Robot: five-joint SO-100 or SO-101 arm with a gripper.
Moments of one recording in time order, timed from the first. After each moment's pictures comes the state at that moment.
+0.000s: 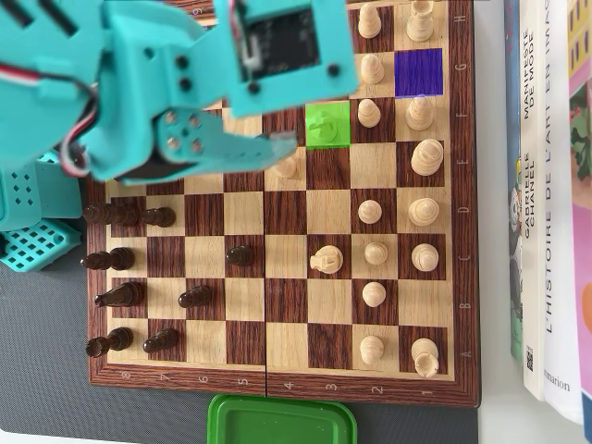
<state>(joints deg) -8.8 114.9 110.6 56.2 93.0</state>
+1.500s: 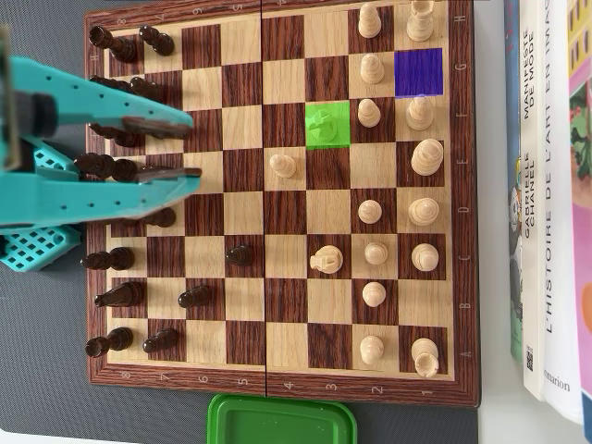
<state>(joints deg) -4.8 169.6 148.4 36.9 93.0</state>
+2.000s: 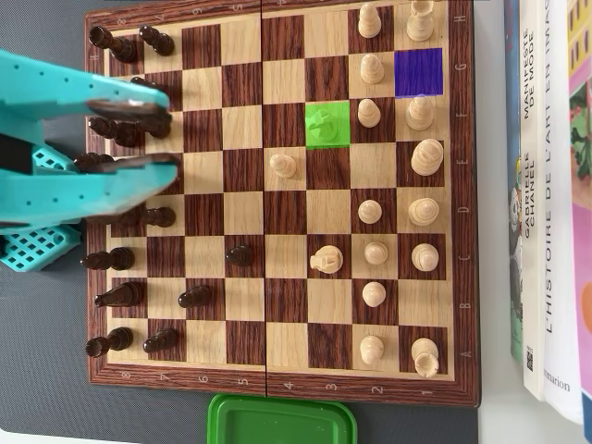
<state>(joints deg) -4.8 182.9 162.0 15.9 89.6</state>
